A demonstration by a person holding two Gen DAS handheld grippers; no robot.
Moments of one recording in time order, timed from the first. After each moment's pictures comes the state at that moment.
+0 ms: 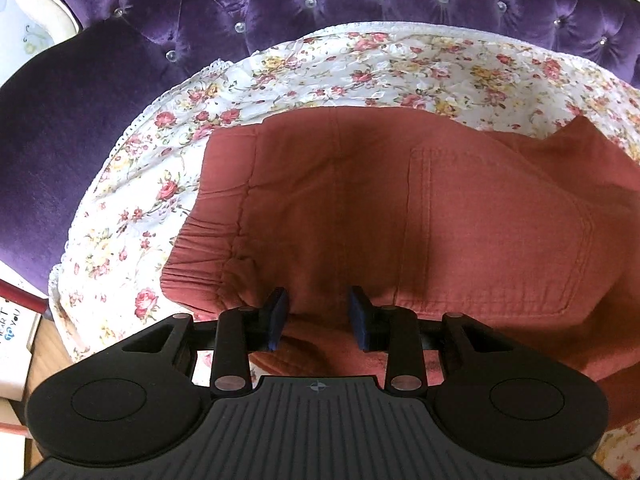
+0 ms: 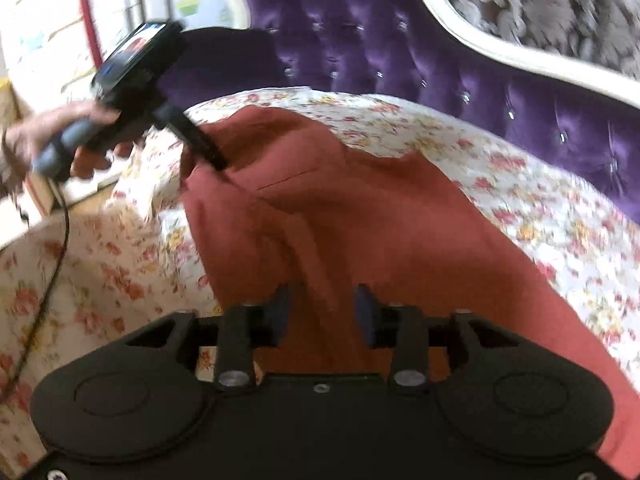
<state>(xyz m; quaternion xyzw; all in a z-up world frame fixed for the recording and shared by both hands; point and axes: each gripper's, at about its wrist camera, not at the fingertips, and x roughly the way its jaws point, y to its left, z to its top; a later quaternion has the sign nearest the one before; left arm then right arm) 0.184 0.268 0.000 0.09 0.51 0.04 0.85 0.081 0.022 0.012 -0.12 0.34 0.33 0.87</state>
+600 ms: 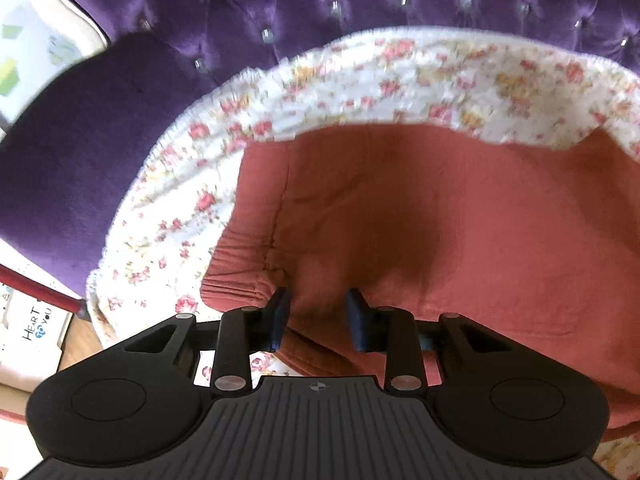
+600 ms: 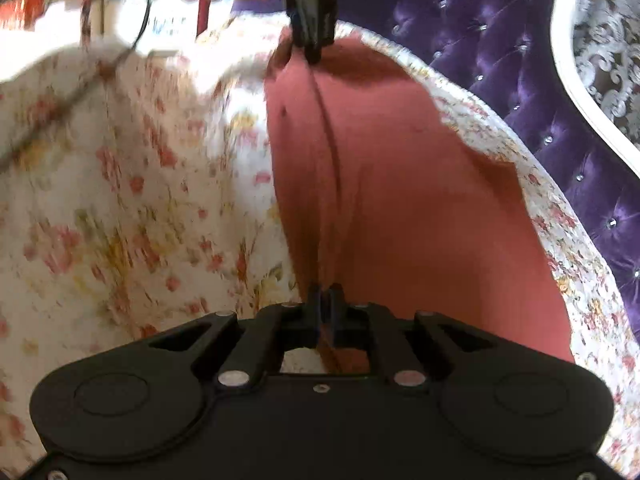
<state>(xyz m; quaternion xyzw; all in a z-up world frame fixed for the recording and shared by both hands) 0.183 0.257 0.023 0.11 0.50 0.09 0.86 0.044 0.046 -0.009 -0.27 0.32 0.40 0.81</state>
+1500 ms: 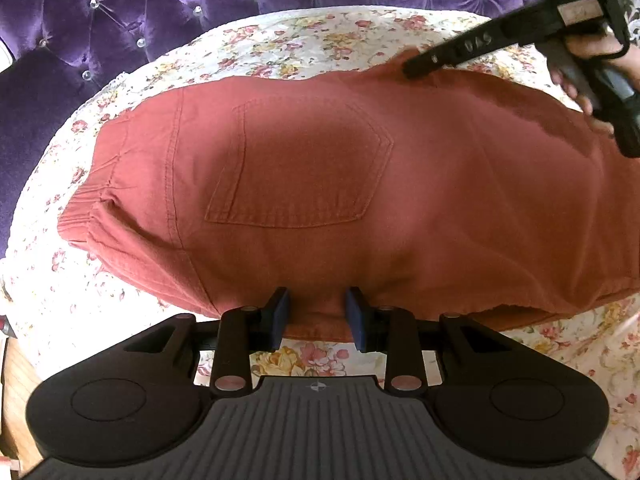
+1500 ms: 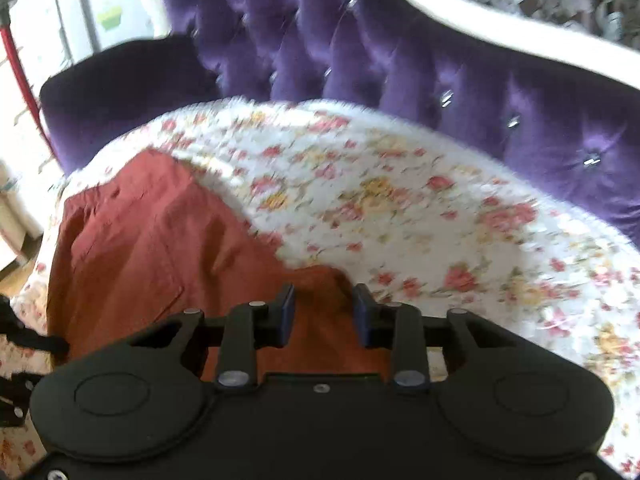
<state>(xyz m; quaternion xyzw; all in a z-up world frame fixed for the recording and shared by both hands) 0.107 0.197 -0.009 0.11 0.50 -0.07 0.86 0.269 0.050 -0.008 -0.07 0.40 0.35 0.84</state>
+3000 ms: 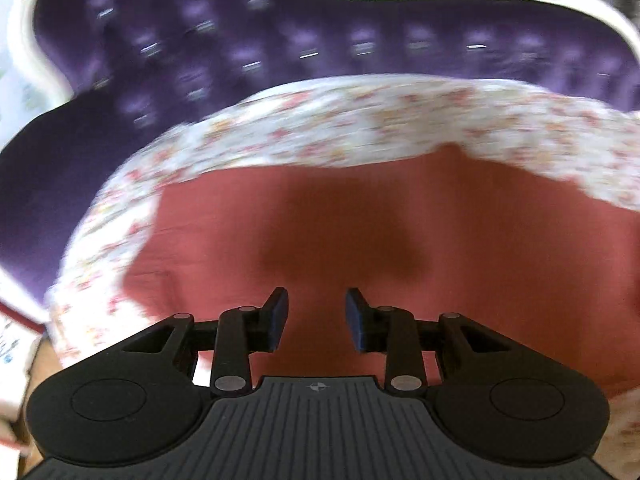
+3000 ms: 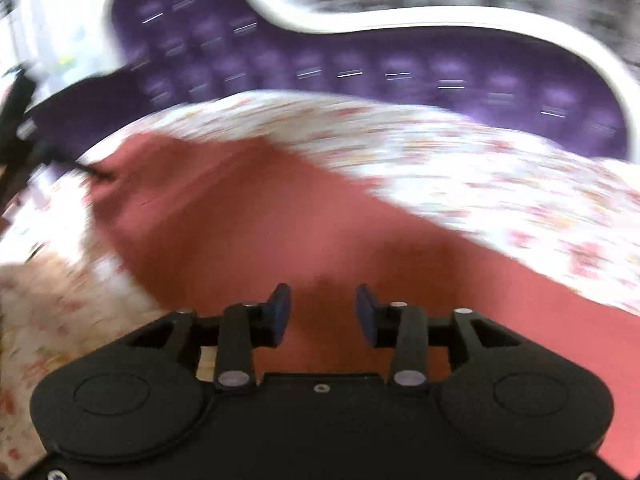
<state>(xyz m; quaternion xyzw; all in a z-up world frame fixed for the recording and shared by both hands) 0.122 0.159 0.047 0.10 0.44 0.00 0.89 0.066 -0.133 0.024 0.03 0.38 0.12 0.92</state>
